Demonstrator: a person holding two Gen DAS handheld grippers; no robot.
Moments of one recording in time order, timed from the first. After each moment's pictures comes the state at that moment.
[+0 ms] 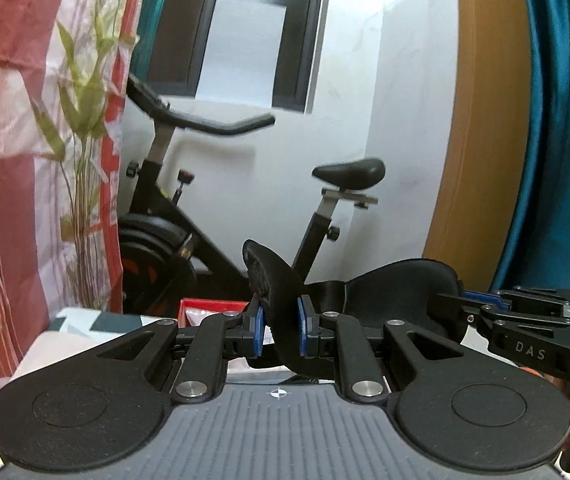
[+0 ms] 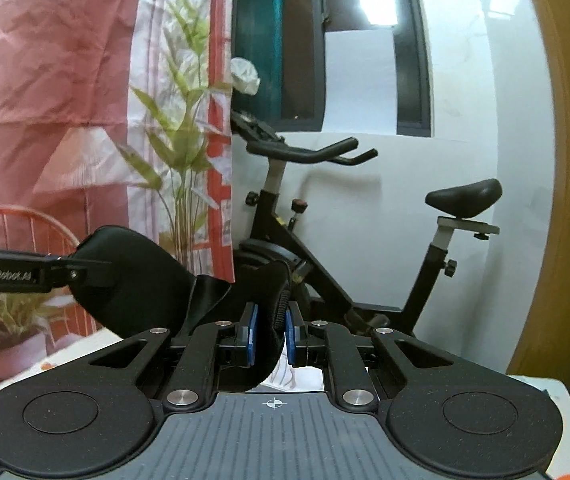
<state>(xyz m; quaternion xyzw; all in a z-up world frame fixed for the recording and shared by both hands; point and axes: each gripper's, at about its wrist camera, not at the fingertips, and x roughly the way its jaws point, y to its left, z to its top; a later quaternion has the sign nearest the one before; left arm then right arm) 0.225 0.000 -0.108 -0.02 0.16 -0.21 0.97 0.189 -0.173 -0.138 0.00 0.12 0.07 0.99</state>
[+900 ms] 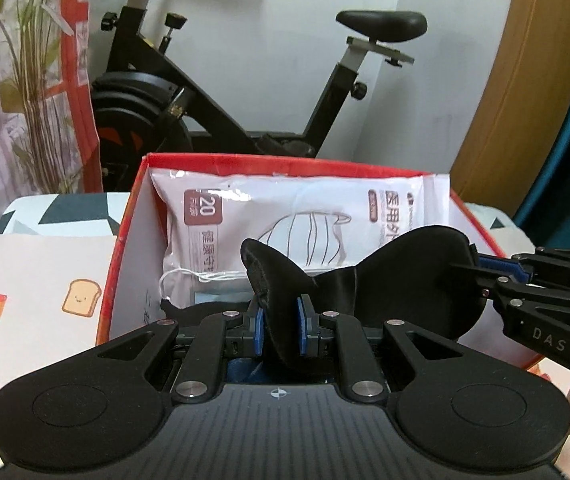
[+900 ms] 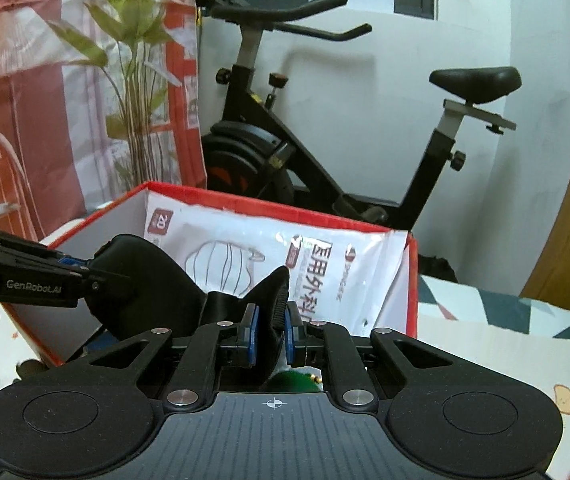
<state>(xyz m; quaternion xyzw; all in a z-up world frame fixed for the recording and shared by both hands) 0.363 -0.027 -0.208 0.01 0.36 -0.21 0.91 0.305 -0.188 -0.238 0.00 0.28 0.05 0.96</state>
